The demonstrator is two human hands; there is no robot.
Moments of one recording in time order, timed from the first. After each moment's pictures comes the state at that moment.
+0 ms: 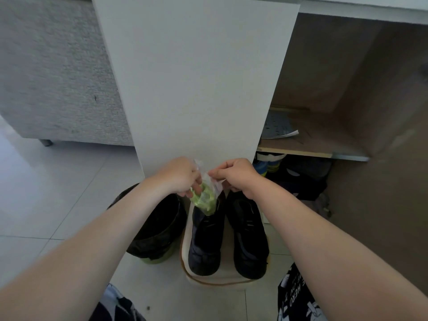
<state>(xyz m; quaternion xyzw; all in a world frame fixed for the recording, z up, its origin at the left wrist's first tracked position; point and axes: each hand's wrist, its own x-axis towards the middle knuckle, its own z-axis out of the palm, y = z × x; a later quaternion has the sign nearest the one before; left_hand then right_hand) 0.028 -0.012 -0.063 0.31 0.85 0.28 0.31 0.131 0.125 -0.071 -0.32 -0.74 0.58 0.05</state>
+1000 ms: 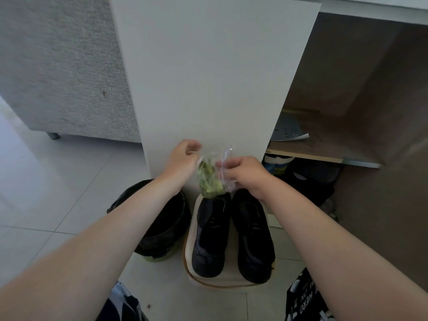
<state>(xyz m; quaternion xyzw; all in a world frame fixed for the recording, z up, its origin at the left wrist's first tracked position) 0.011 -0.004 -0.080 0.21 0.76 0.60 0.15 0.121 0.134 -0.078 -0.28 -0.72 0.63 0.04</state>
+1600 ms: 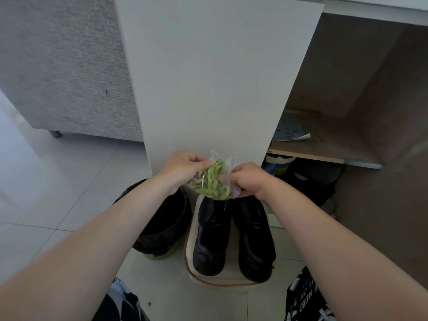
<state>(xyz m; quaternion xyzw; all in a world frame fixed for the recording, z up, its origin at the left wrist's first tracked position) 0.007 -0.014 -0.088 0.21 0.77 0.55 0.26 0.122 0.134 -0.083 -0.34 -0.75 0.57 -0.03</state>
